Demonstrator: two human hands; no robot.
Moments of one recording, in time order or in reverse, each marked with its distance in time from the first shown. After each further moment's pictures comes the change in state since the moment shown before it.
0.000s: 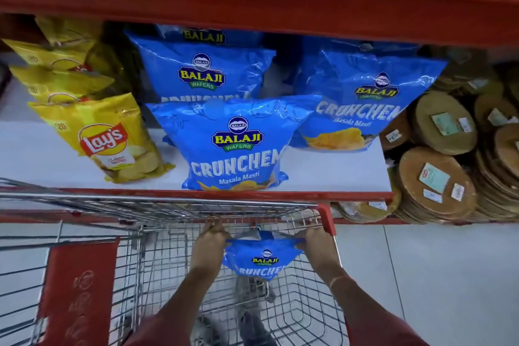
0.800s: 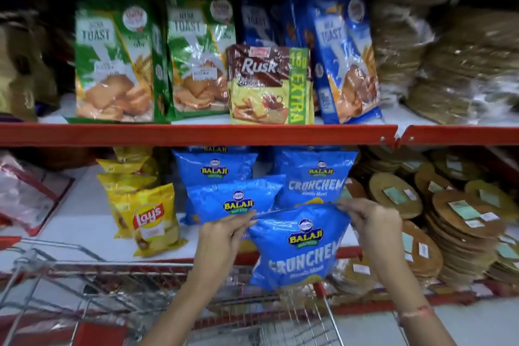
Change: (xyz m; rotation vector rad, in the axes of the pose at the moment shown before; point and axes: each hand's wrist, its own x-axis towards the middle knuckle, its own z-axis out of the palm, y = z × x) left_hand -0.048 0.095 -0.236 -0.512 0.688 0.392; right_hand -0.163 -0.004 -0.220 0.361 1.085 -0.256
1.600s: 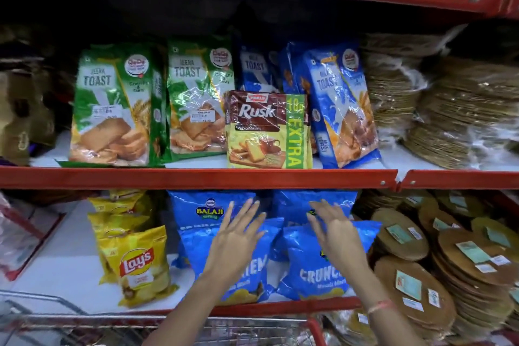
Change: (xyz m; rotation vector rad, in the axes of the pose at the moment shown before) left_hand 0.083 -0.031 0.045 0.662 -0.158 0.327; right_hand 0.071 -0.010 0.056 -0.038 -0.148 -0.037
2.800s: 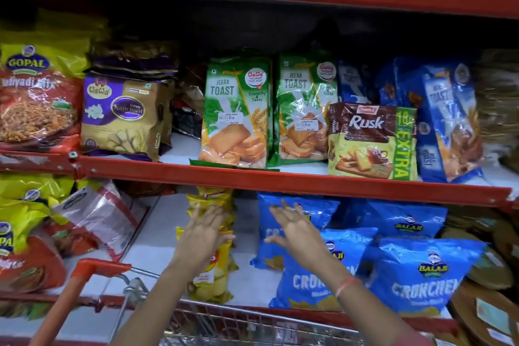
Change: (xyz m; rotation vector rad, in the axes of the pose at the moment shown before) left_hand -0.113 -0.228 -0.063 0.086 -0.154 -0.215; right_hand 0.017 -0.212 0.131 -0.129 -0.382 -0.399
